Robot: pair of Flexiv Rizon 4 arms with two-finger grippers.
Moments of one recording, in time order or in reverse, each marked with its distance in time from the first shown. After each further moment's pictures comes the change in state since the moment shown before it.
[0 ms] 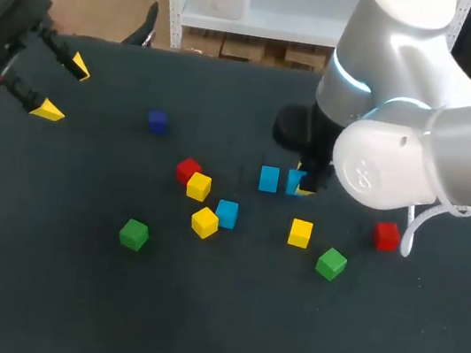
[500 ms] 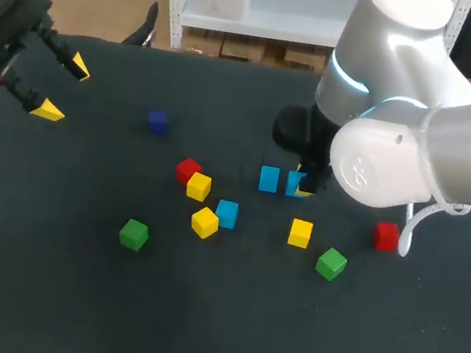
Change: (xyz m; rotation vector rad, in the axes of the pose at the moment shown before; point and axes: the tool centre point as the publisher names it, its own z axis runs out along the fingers) left arm 0.000 0.000 0.000 0.000 0.000 0.000; right arm 0.001 -0.001 0.004 -0.010 0.002 0.006
